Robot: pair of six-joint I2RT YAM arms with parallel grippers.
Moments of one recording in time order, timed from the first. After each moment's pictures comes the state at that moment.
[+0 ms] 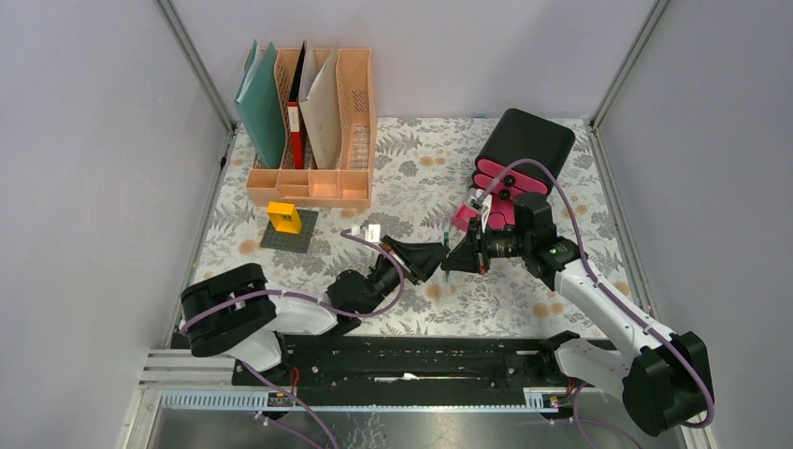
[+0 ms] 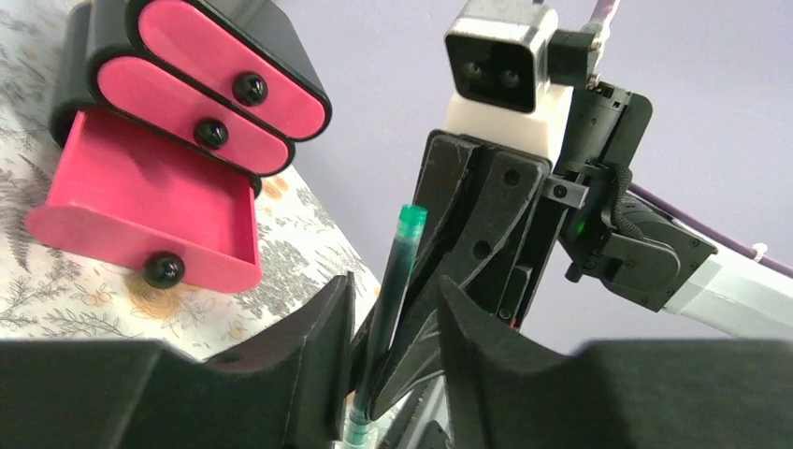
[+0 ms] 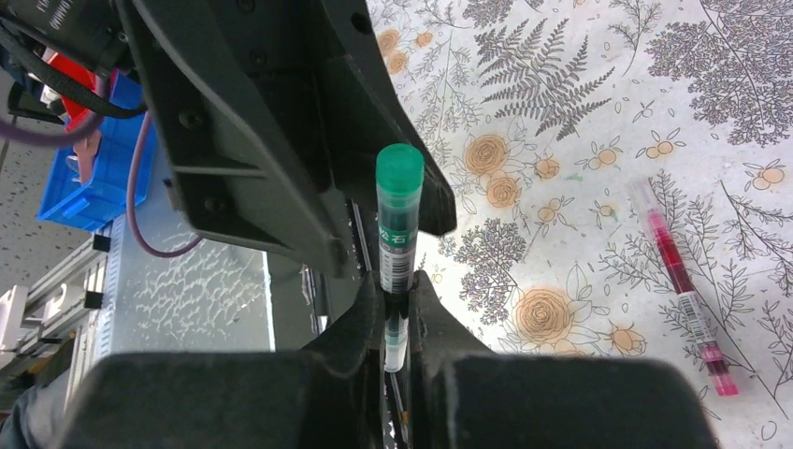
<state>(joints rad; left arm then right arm) -1.14 1.51 0.41 1.40 -0.29 -0.79 0.40 1.06 0.67 -0.15 -1.01 0.12</state>
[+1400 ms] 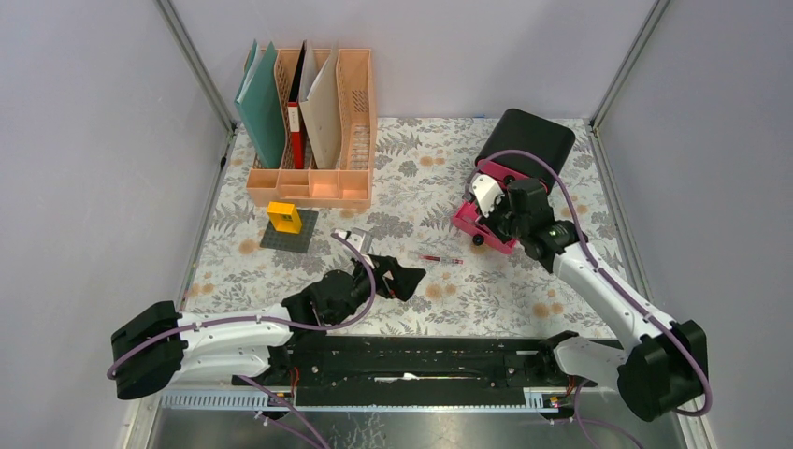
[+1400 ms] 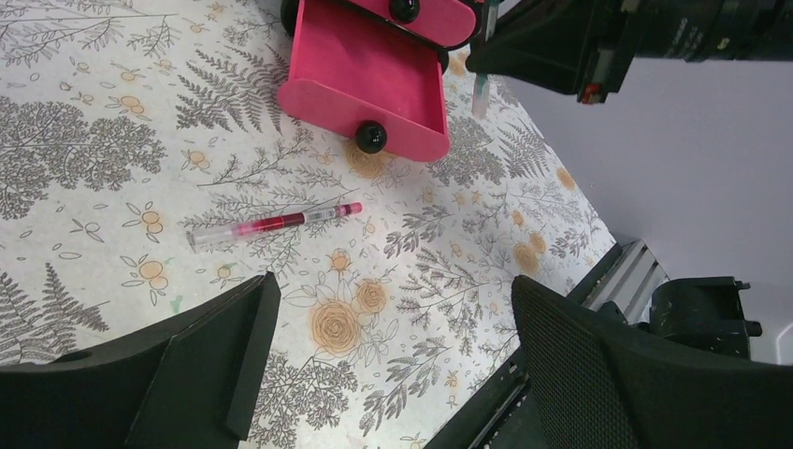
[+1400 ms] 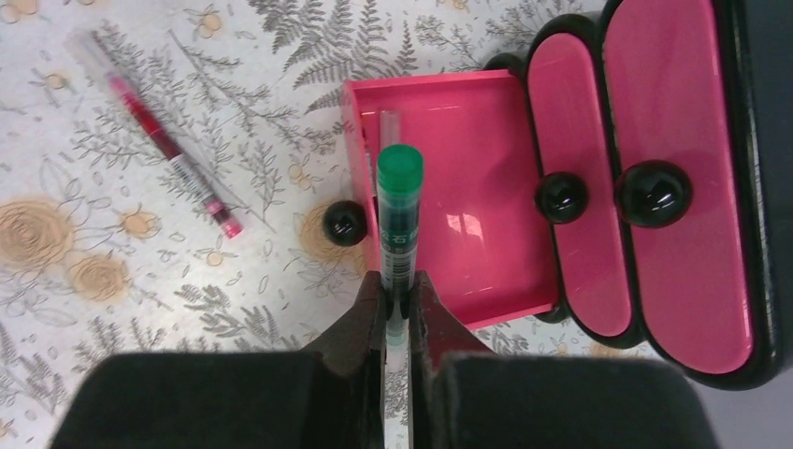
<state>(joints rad) -1.12 1.02 0.34 0.57 -0.35 -0.63 0.40 1.12 0.83 -0.41 -0.10 -0.53</state>
